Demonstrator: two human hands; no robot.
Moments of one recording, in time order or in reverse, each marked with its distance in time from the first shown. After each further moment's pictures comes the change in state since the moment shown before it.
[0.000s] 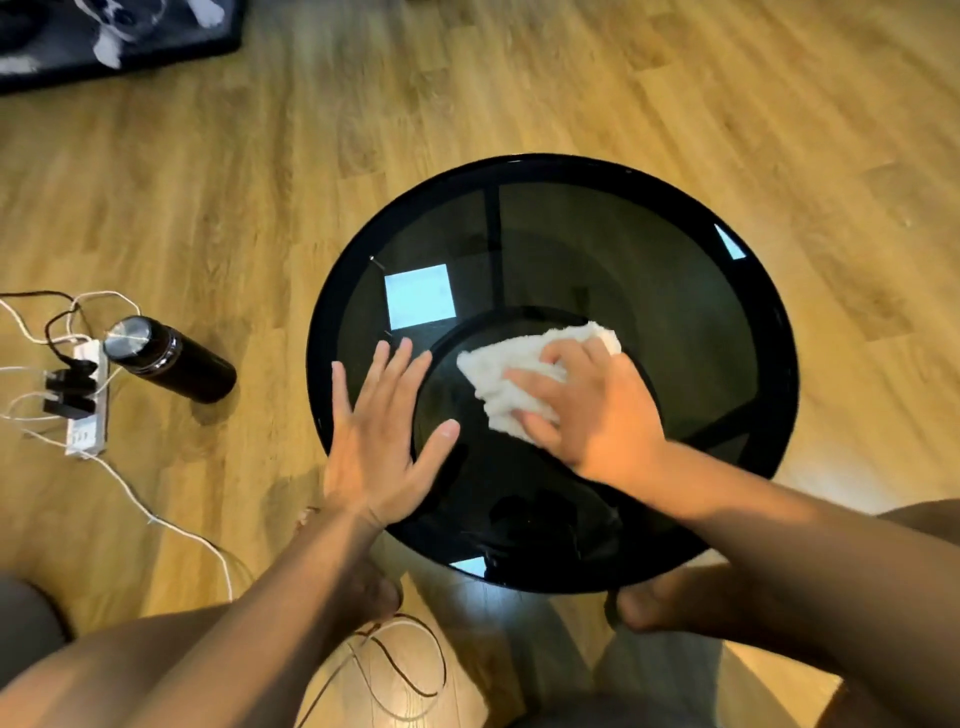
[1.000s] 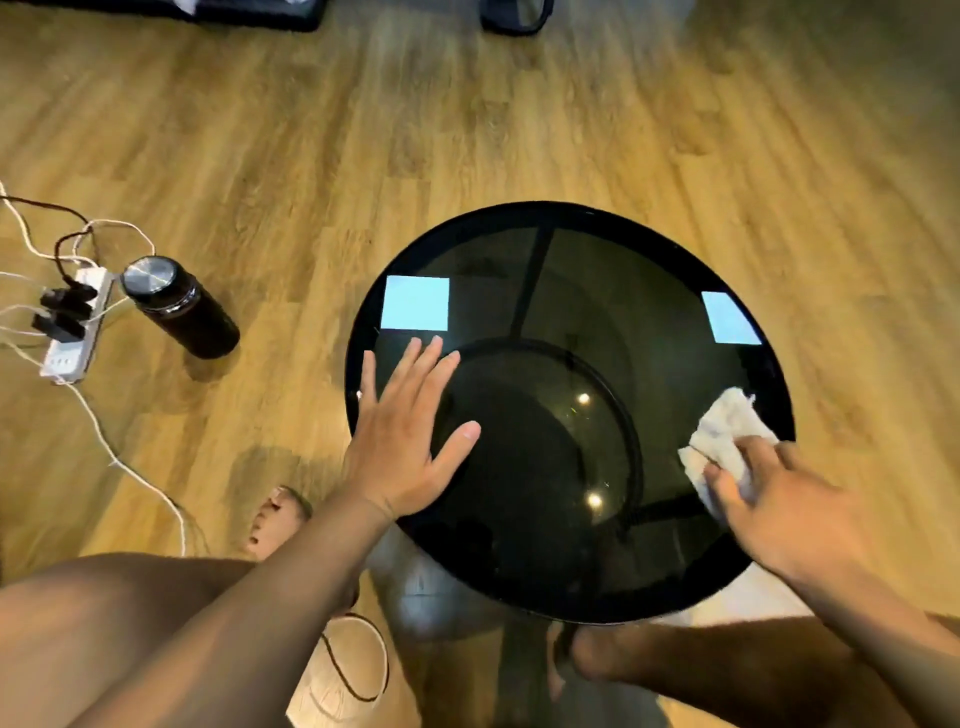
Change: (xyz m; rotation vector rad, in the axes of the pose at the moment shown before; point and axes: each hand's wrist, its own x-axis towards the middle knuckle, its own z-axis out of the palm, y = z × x) left_hand 0.000 -0.003 -0.004 -0.089 0.085 -0.070; right_hand -0.076 0.097 -0.048 -0.219 -0.223 0.477
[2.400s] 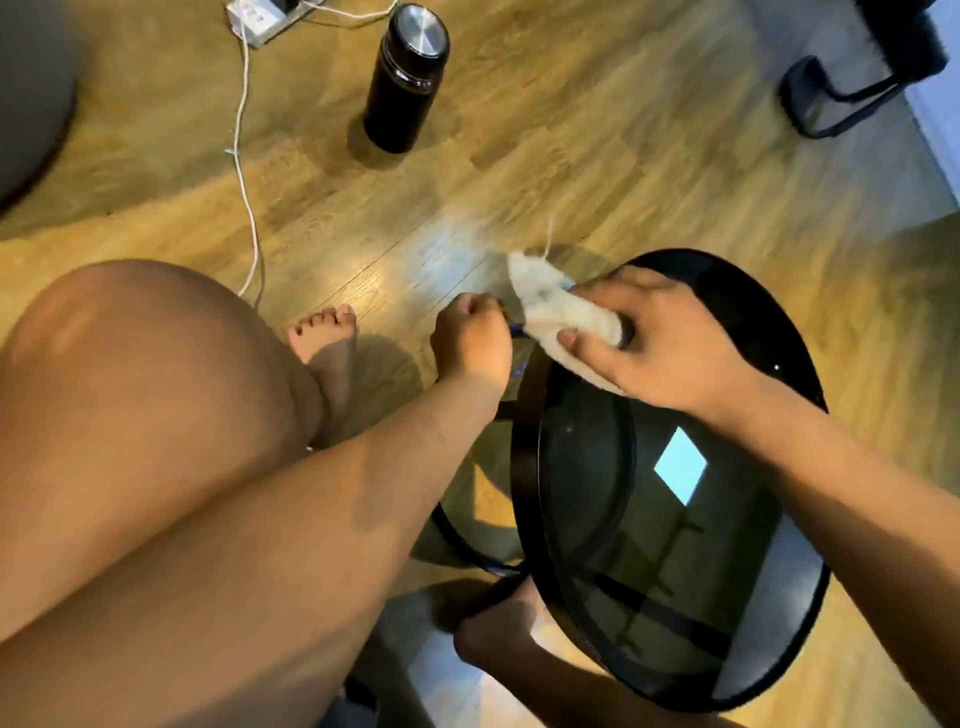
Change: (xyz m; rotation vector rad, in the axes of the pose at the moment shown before) left_hand -0.032 -0.066 -0.017 -1.426 0.629 -1.444; right_hand 0.063 -0.352 -0.098 -0.087 -0.100 -1.194
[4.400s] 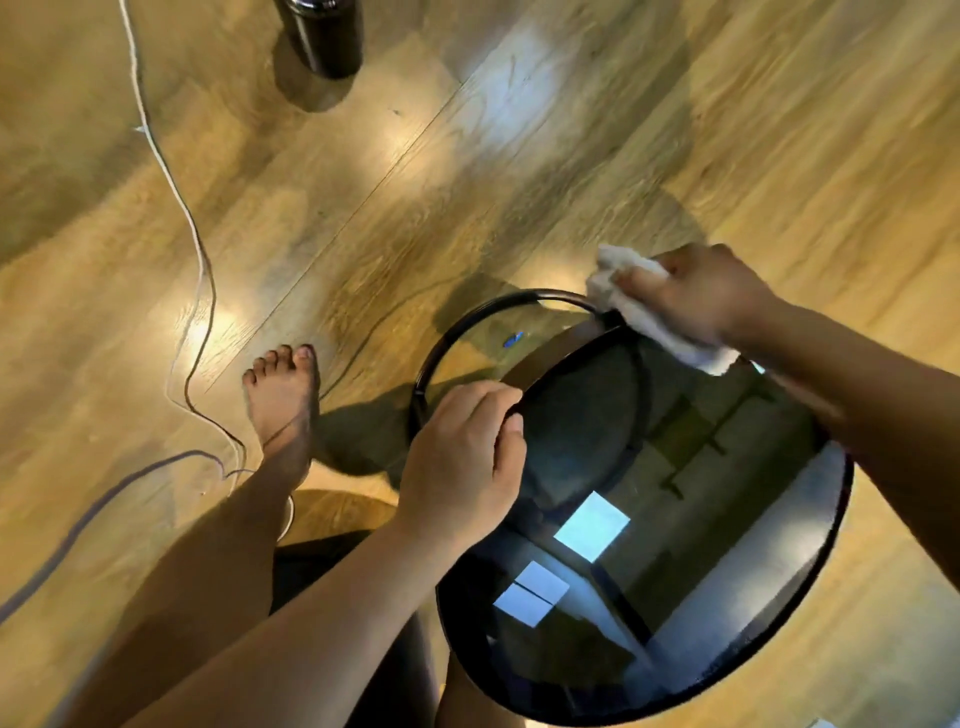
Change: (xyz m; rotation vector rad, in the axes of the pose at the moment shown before) left_hand -0.020 0.038 0.078 0.928 -0.264 0.500; right_hand 0.127 0.215 0.006 0.113 -0.548 0.349
